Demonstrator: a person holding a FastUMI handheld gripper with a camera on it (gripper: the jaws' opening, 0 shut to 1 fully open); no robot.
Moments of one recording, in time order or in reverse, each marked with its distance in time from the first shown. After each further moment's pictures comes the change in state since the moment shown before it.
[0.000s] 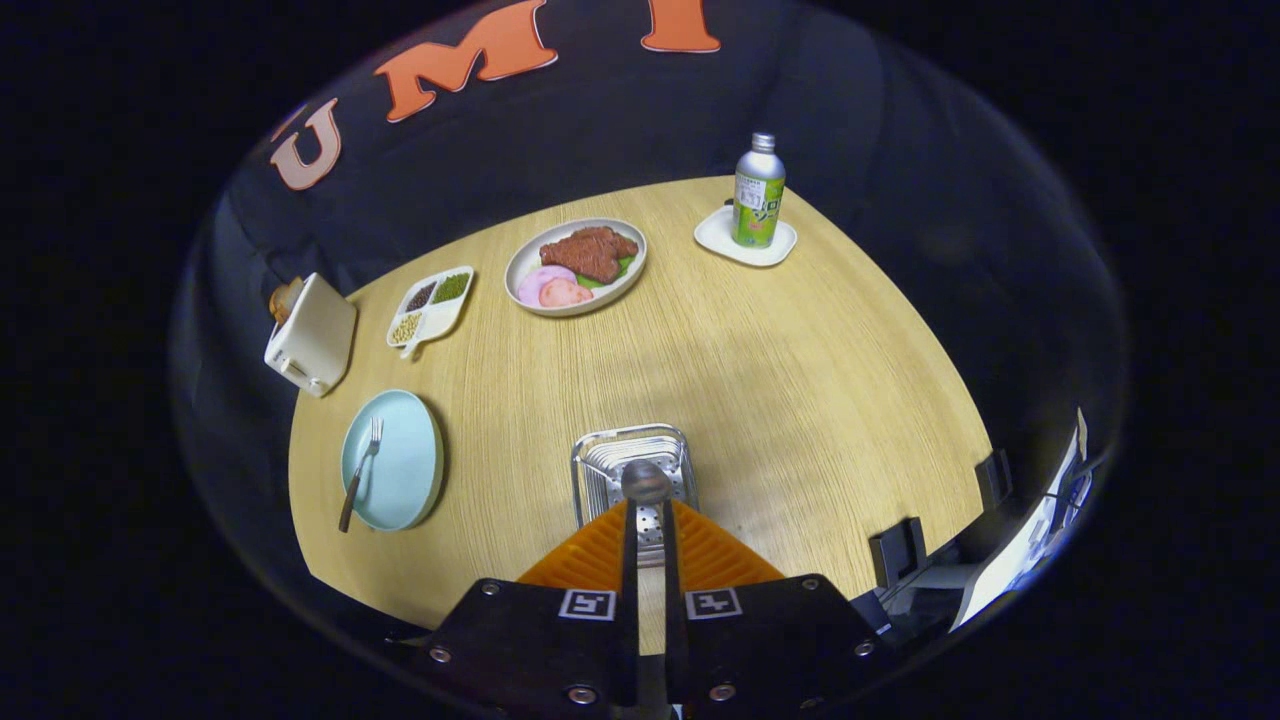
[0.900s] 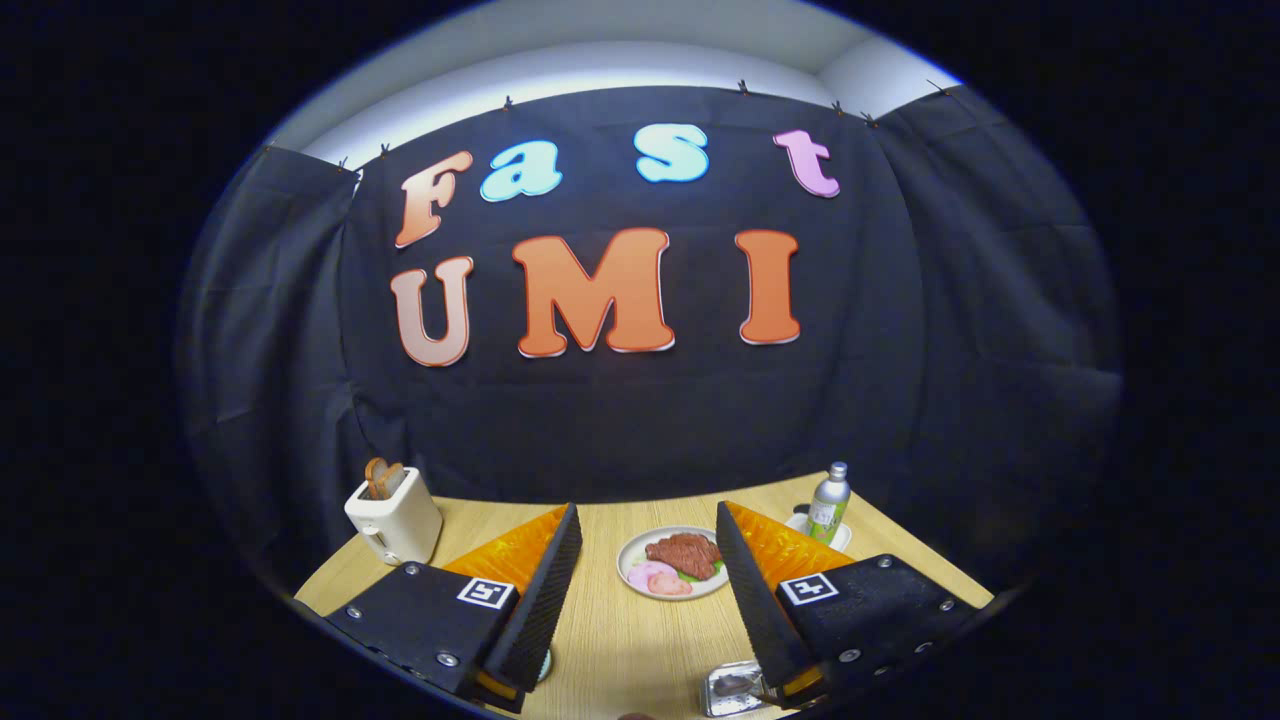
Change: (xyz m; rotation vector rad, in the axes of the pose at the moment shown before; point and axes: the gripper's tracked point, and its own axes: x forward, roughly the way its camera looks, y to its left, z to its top) arm -0.139 0.139 0.184 -0.133 -0.911 0.121
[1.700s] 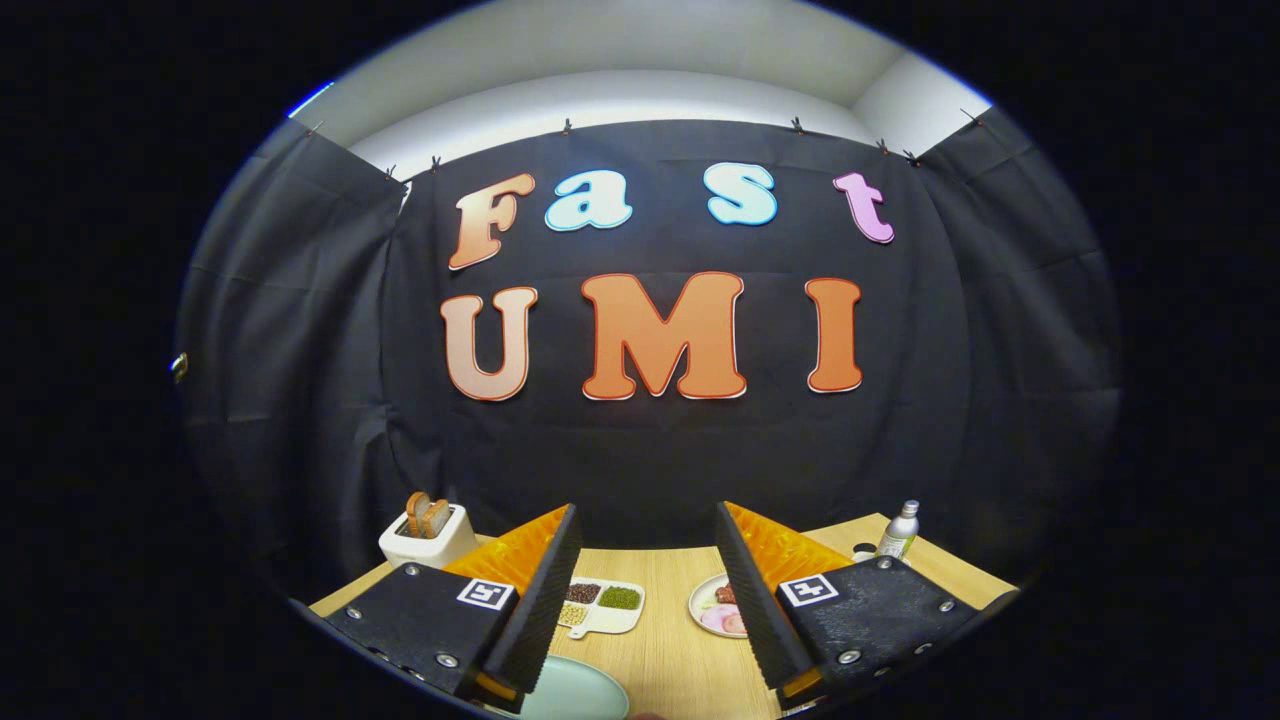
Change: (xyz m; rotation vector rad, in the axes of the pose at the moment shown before) arm 0.027 0.110 -0.005 -0.013 -0.078 0.059
